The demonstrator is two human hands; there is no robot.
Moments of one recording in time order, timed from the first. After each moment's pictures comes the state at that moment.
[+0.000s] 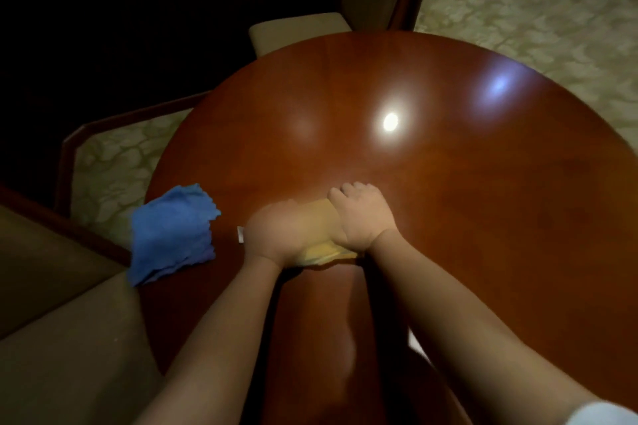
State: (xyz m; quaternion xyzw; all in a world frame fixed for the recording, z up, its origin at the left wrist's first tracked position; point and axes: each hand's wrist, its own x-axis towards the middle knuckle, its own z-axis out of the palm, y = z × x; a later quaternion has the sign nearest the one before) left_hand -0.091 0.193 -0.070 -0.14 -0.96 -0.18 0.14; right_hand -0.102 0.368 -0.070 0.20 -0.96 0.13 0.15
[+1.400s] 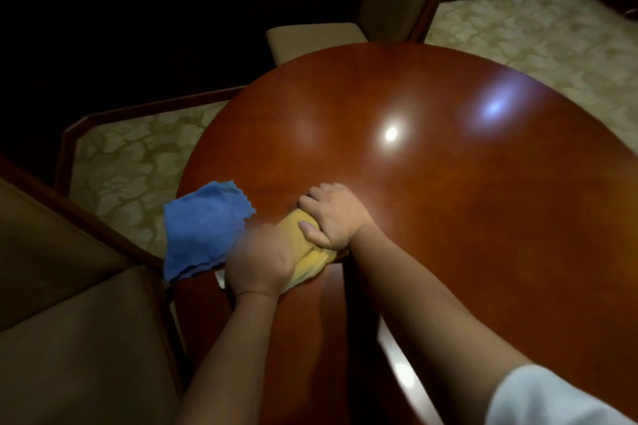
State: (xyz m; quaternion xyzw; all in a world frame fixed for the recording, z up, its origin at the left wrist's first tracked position) left_hand -0.054 0.124 -0.081 0.00 -0.97 -0.17 0.19; right_hand -0.130 0.283 -0.074 0.36 -0.91 0.16 0.15
